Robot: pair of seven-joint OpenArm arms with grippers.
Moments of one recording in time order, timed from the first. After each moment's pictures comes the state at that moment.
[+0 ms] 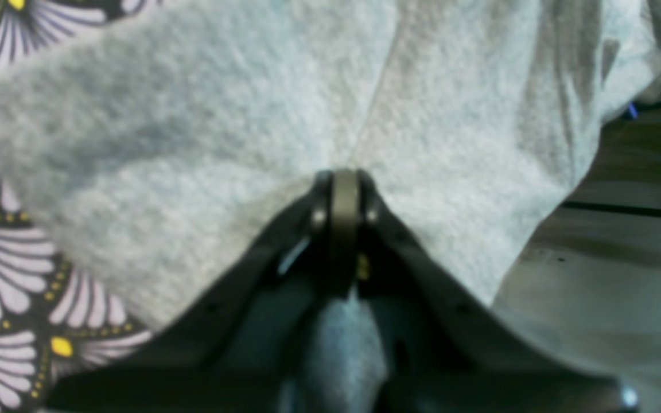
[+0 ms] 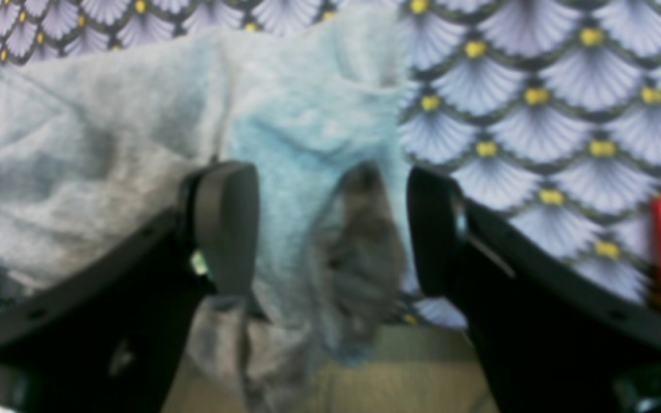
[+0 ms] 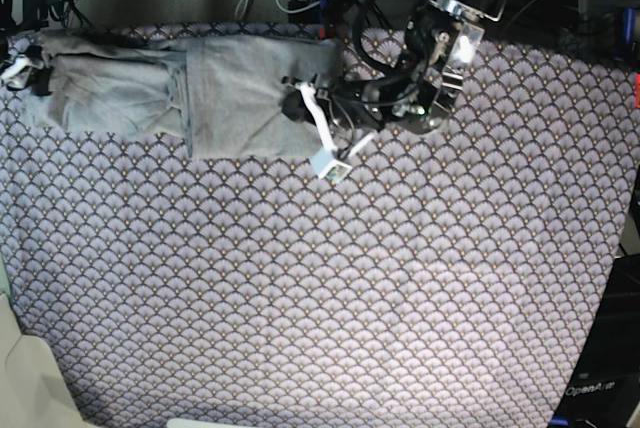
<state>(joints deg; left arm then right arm) -0.2 -5.3 21.3 81.9 -37.3 -15.3 56.0 -20.7 26.1 44.7 77.7 44.7 39.6 -56.7</state>
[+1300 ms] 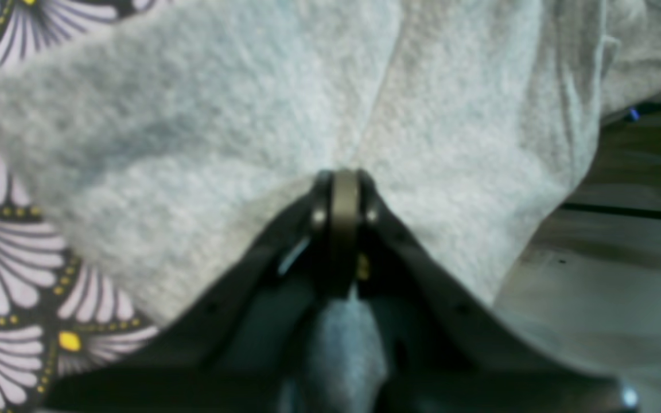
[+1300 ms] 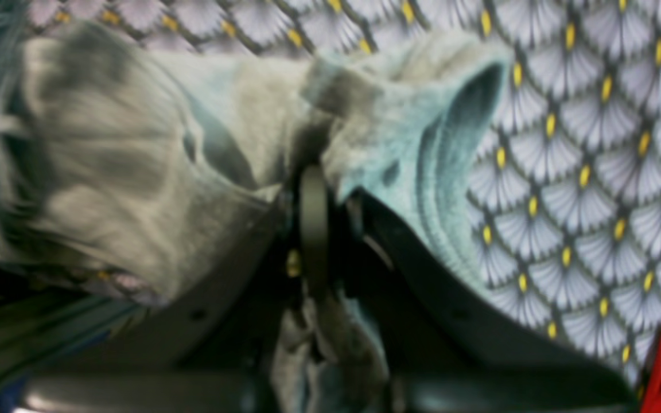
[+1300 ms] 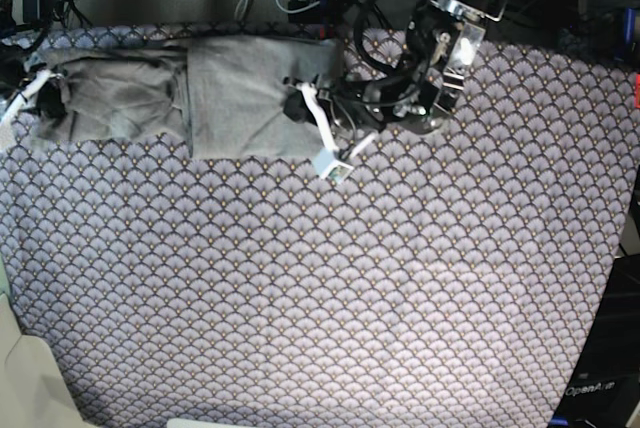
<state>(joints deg) -0.2 -5.4 21.1 82.1 -37.3 -15.1 56.2 -20.7 25.0 39.5 94.8 44.9 39.5 -63.2</state>
